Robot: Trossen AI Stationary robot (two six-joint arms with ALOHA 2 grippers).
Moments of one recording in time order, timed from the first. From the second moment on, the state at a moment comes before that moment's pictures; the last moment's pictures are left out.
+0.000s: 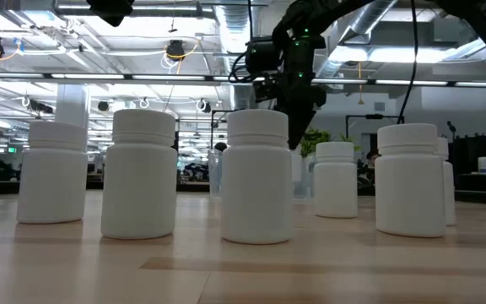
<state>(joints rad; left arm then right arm) -0.18 0.85 0.88 -0.59 0.07 0.08 -0.36 2.02 1.73 -1.14 0.00 -0.51</state>
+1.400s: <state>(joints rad) -0.18 0.85 0.88 -0.59 0.07 0.08 -0.37 2.02 1.73 -1.11 0.00 -0.52</state>
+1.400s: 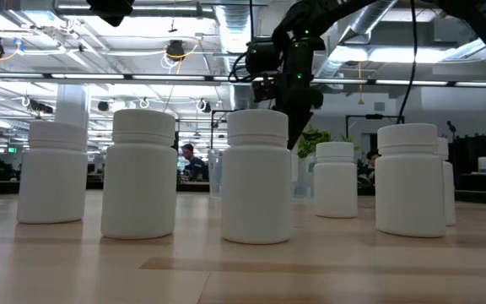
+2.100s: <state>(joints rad) -0.18 0.85 0.88 -0.59 0.07 0.08 -0.37 2.02 1.73 -1.11 -0.02 -0.52</state>
